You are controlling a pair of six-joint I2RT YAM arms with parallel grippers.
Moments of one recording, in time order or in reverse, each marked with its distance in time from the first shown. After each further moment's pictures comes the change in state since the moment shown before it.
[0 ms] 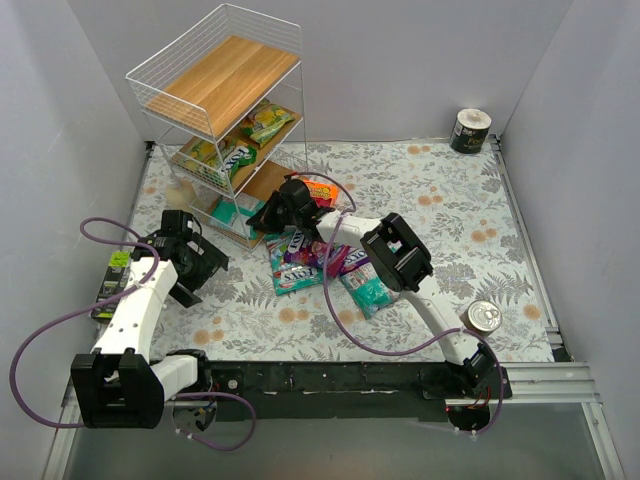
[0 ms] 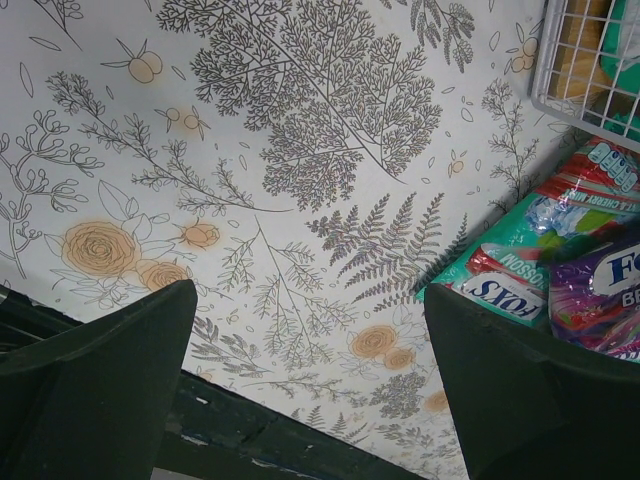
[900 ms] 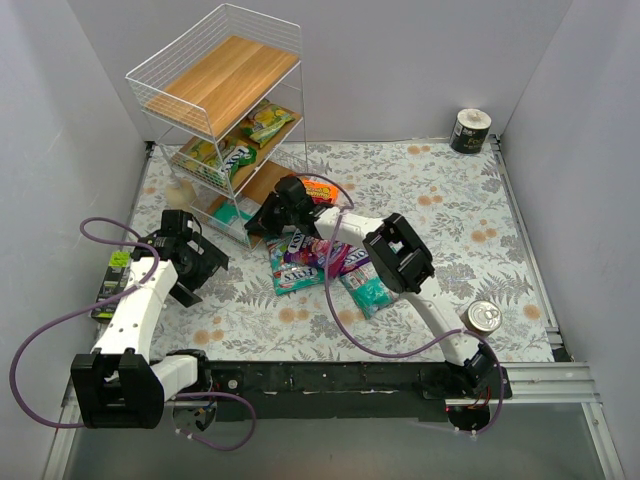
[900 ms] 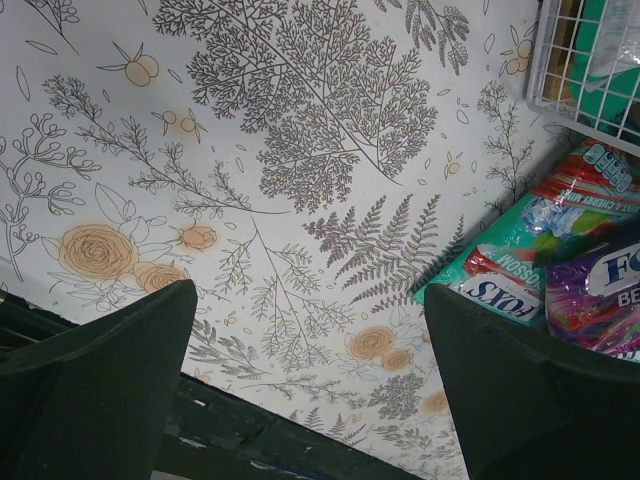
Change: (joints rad) left arm 0.000 0.000 0.000 0.007 0.001 0.000; right arm 0.015 -0.034 0.038 -0.158 -0.046 0.060
